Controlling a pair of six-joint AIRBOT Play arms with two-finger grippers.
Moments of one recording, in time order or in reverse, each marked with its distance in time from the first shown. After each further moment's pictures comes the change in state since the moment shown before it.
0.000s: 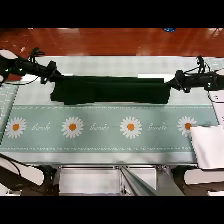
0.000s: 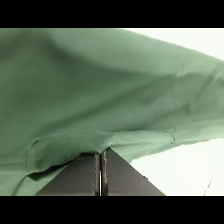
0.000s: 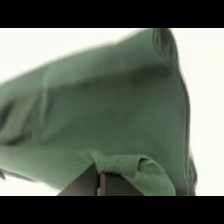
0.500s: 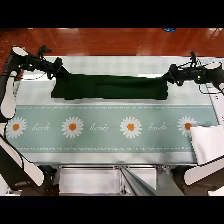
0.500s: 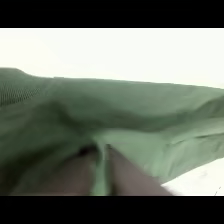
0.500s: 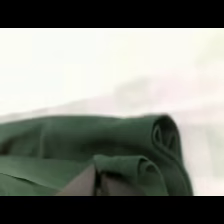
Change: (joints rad) left arm -0.035 -0.237 0.270 0.001 -0.010 -0.056; right arm 0.047 -0.244 0.225 0.044 -0.075 0.013
